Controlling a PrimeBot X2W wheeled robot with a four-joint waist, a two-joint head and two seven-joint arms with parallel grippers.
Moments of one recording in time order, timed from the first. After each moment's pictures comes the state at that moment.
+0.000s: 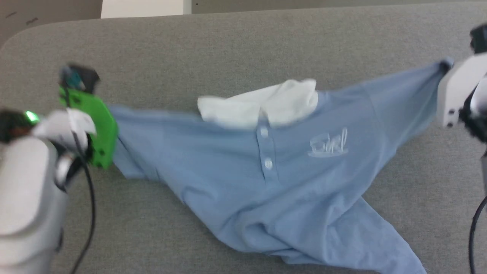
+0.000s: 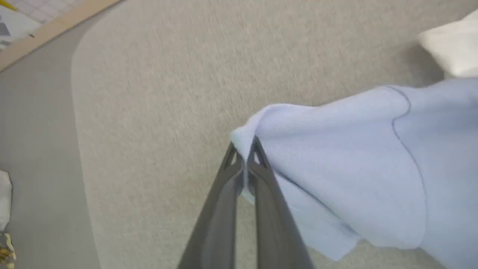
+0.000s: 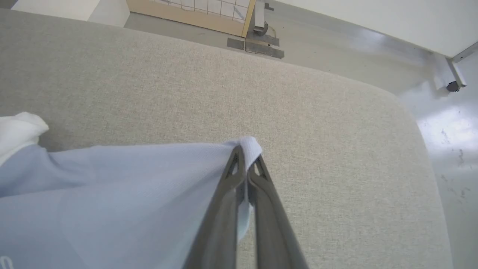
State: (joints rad) left arm -0.55 0.46 -0.20 0.13 -0.30 -0.12 0.86; right arm -0.65 -0.31 -0.04 0.26 0.10 0.13 0.68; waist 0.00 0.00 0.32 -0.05
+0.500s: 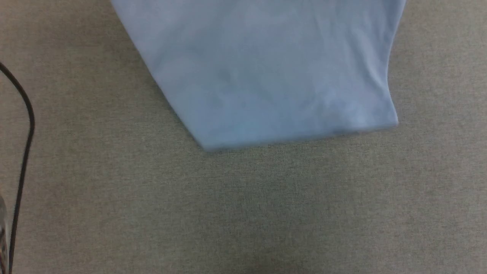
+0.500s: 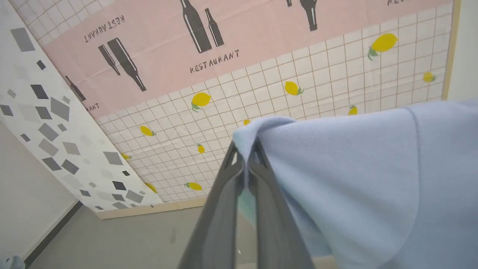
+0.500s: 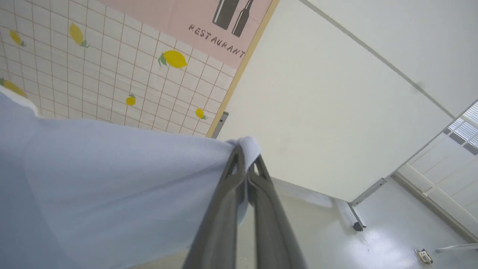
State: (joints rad) left arm -1.19 0.49 -0.15 0.20 -0.10 0.04 0.41; right arm -1.33 -0.40 0.08 0.34 0.00 0.13 0.49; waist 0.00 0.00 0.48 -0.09
